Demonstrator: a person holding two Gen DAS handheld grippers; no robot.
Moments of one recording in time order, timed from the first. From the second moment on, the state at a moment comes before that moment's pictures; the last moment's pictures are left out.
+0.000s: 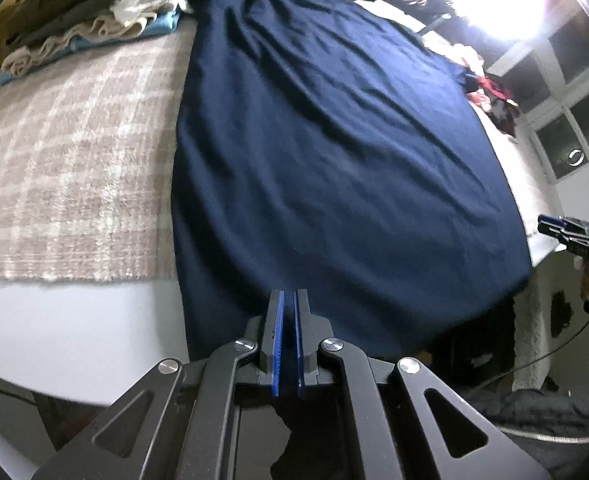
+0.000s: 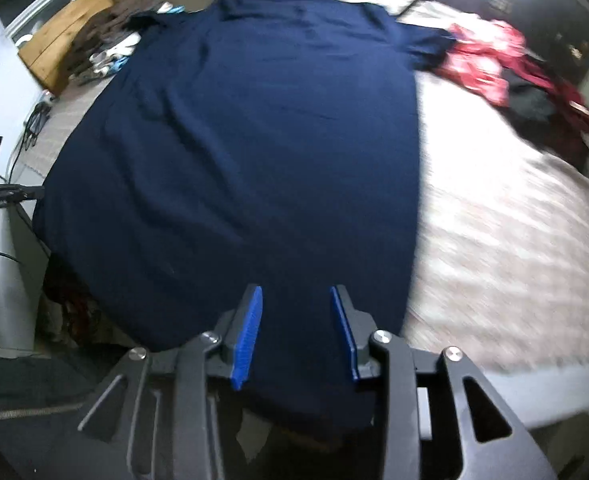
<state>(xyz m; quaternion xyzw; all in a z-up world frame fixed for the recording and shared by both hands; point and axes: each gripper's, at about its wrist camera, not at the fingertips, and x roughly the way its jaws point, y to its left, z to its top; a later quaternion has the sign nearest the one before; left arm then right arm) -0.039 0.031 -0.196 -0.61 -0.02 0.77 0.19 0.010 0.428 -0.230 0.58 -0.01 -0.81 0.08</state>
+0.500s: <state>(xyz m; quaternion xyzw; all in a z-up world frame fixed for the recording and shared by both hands) -0.212 0.012 -0.059 -0.49 0.14 0.83 0.24 -0.154 0.367 -0.071 0.51 0.01 -0.85 0.12</state>
